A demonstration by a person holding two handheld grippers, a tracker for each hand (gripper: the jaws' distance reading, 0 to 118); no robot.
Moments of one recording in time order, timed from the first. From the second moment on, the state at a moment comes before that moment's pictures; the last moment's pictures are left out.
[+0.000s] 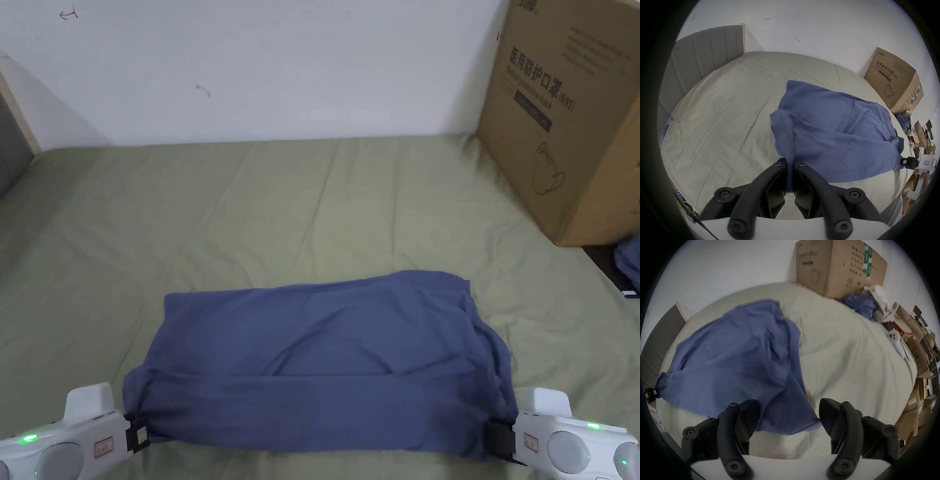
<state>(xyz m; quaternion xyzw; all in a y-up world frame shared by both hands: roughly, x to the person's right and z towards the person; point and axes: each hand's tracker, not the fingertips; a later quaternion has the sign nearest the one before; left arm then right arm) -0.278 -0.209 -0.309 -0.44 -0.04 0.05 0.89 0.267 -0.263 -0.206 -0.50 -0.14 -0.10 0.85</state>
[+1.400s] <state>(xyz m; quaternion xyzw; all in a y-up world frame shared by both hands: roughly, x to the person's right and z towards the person) -0.286 -0.181 -0.238 -0.43 -0.04 0.07 0.90 0.259 -0.181 -0.119 -0.38 -0.14 -0.08 0.91</state>
